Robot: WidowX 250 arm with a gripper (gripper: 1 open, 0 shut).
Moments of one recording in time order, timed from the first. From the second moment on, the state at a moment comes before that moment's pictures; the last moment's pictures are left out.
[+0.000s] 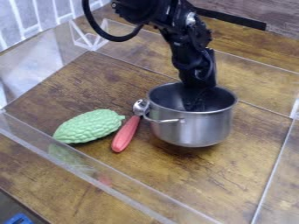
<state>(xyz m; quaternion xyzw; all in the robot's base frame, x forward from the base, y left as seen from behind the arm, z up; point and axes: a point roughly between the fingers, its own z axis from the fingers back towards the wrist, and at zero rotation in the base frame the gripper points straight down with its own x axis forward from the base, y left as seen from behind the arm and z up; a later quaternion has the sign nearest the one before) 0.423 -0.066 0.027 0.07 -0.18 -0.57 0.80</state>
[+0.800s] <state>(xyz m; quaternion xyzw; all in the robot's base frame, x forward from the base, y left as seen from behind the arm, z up) 0.416 -0.063 0.026 0.06 -0.17 -0.56 0.81</state>
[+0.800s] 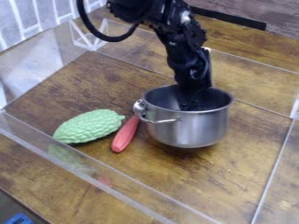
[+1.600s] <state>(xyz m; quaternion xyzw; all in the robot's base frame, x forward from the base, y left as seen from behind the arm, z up) 0.406 -0.060 0.026 0.04 -0.16 -0.56 0.82</state>
